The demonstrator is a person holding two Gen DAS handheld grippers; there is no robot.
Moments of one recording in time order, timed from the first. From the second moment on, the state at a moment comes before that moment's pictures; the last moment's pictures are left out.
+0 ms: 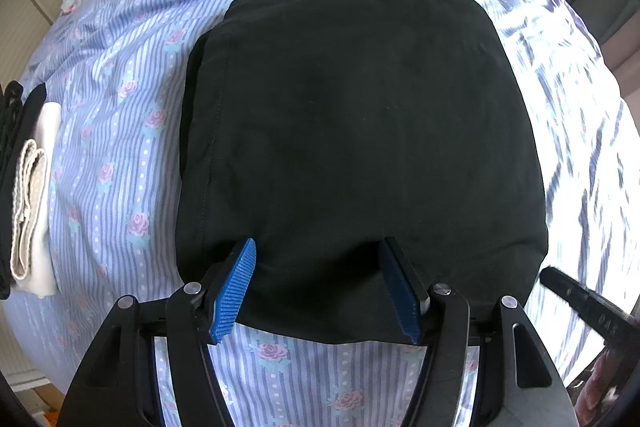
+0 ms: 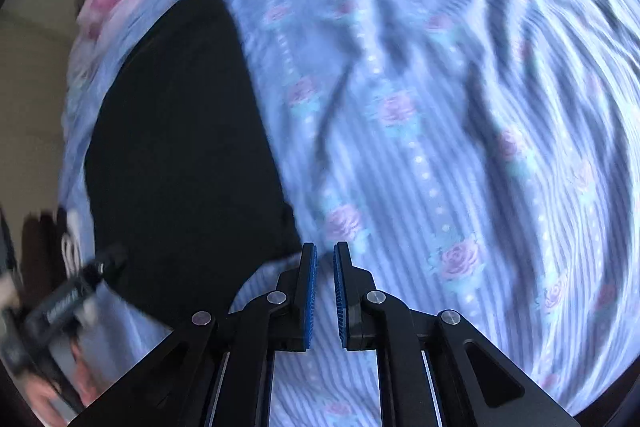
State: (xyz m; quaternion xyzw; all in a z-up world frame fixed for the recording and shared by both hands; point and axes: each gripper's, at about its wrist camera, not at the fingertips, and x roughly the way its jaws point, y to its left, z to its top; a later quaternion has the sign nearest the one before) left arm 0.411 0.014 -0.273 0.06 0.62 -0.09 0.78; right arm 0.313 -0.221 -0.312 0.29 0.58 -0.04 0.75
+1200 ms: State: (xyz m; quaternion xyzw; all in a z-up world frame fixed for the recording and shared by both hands) left arm 0.506 0.115 -0.309 -0.19 0.64 -0.17 0.72; right arm 0.431 -0.195 -0.295 0.24 0.54 -0.09 0.80
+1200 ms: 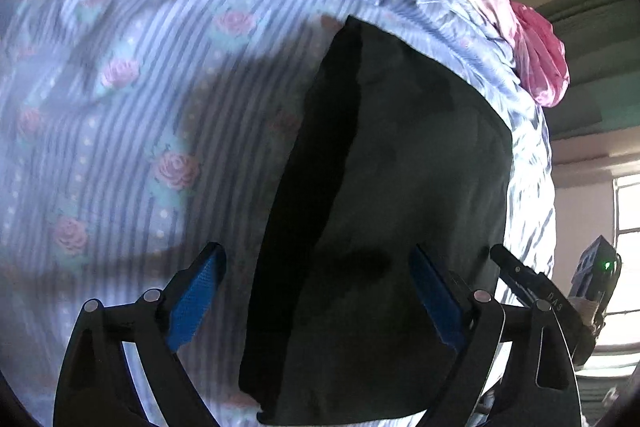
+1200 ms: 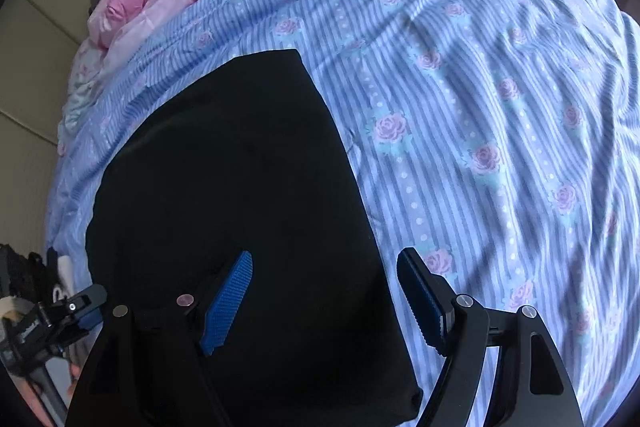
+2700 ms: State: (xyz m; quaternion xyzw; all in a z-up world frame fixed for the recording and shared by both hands) left arm 0.487 0.074 -0.264 -0.22 0.63 -0.18 0.72; right arm 0.441 -0.186 -0.244 0.25 0.51 0.00 0.82
